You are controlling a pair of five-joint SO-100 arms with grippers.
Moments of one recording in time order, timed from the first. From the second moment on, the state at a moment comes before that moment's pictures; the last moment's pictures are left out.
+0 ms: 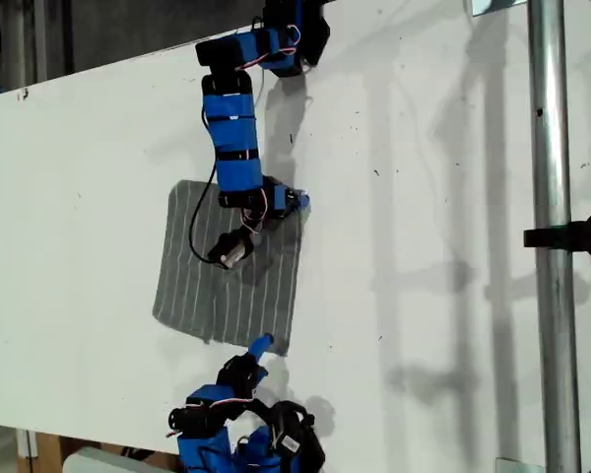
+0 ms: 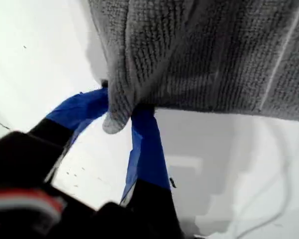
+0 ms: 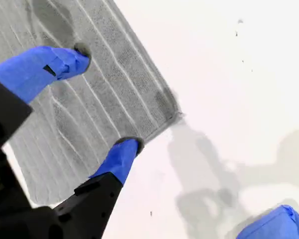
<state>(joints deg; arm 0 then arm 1) -14.0 122.4 114.8 89.0 -66.3 2.3 62.8 75.5 85.2 35.7</state>
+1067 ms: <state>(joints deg) -8.7 135.8 118.7 93.5 -72.2 10.1 57.7 72.8 80.4 37.2</state>
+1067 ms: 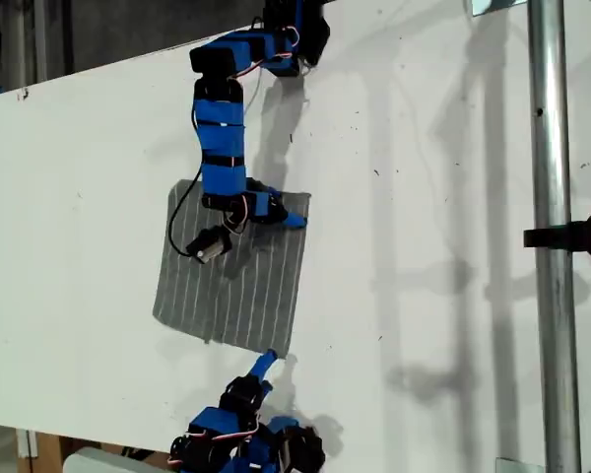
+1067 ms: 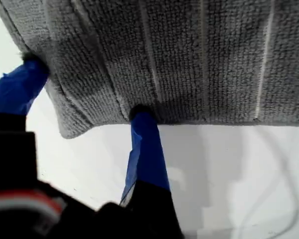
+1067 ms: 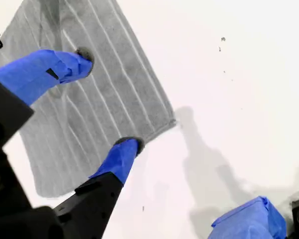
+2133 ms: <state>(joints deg) -25.8 105.0 110.3 77.7 -50.5 7.3 57.3 71.3 80.9 38.5</state>
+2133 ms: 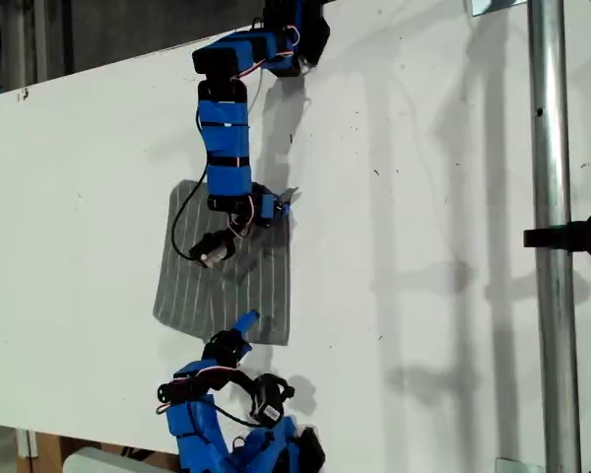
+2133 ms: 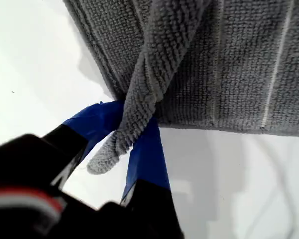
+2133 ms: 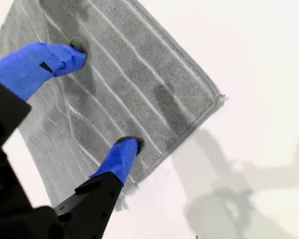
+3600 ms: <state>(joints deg) -17.1 73.7 96.9 78.9 -57.3 4.5 59.7 71.4 81.7 40.5</state>
